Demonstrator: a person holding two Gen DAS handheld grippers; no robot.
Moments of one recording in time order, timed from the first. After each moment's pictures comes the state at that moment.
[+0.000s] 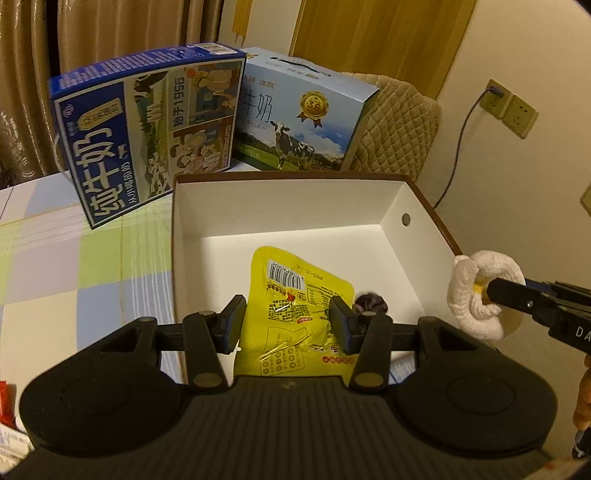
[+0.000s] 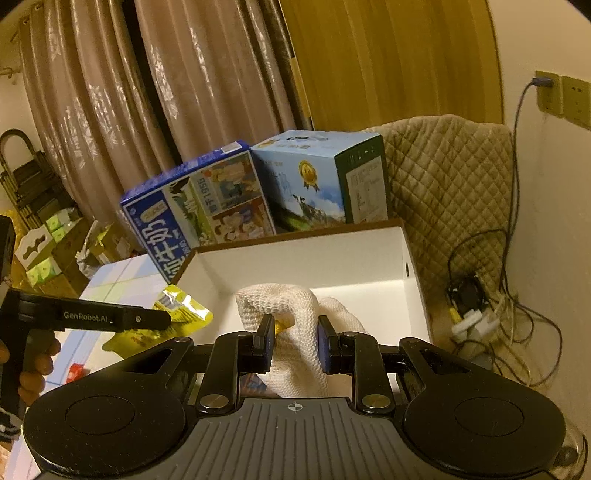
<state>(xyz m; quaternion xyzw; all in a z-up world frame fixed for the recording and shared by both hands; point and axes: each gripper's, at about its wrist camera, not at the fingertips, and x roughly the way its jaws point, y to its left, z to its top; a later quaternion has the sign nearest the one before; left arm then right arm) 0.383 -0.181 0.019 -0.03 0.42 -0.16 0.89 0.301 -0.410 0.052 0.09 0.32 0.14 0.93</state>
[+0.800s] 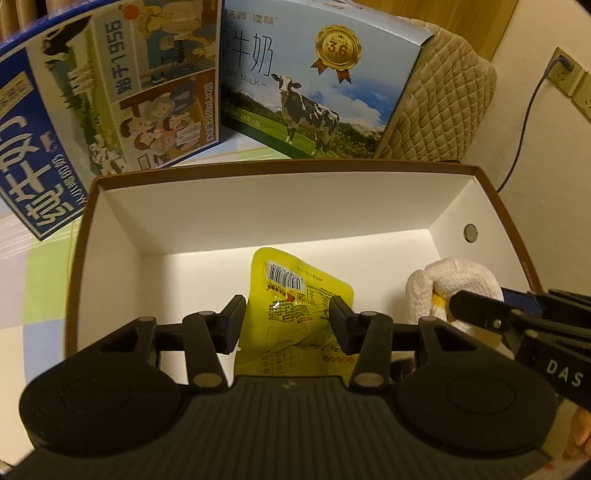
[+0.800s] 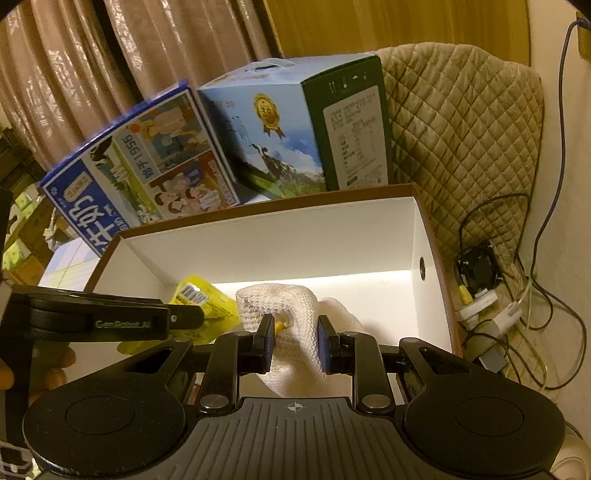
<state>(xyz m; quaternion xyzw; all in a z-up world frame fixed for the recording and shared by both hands) 0.505 -0.248 -0.054 -0.01 0.49 -0.12 0.86 0.438 -0.416 -0.022 0.09 0.41 0.13 0.90</state>
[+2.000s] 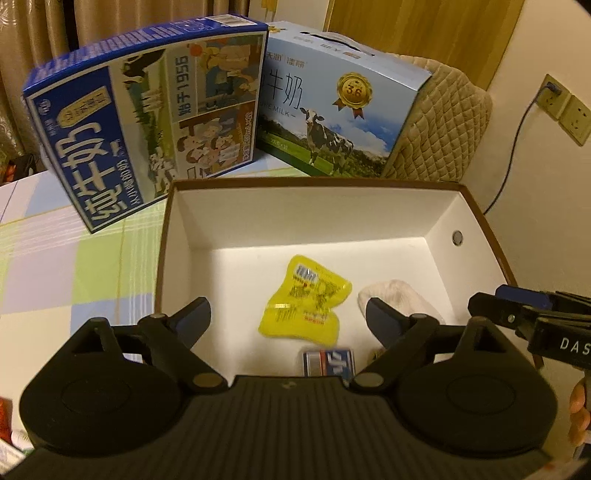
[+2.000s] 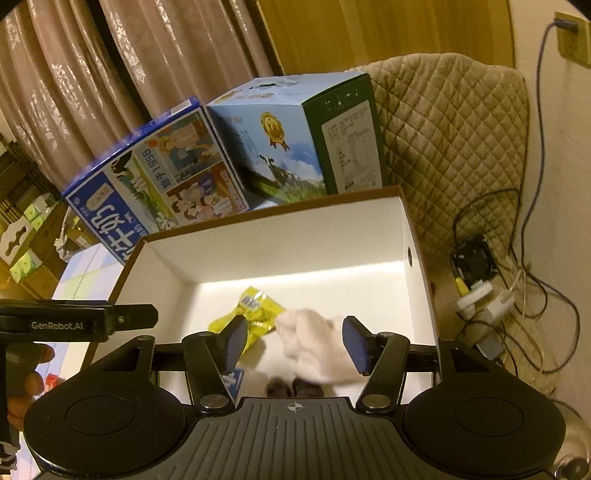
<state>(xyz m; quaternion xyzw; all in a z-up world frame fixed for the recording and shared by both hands) 0.445 -0.206 -0.003 -0.02 0.46 -0.10 0.88 0.392 -0.424 0.008 0.11 0.41 0.13 0.90</state>
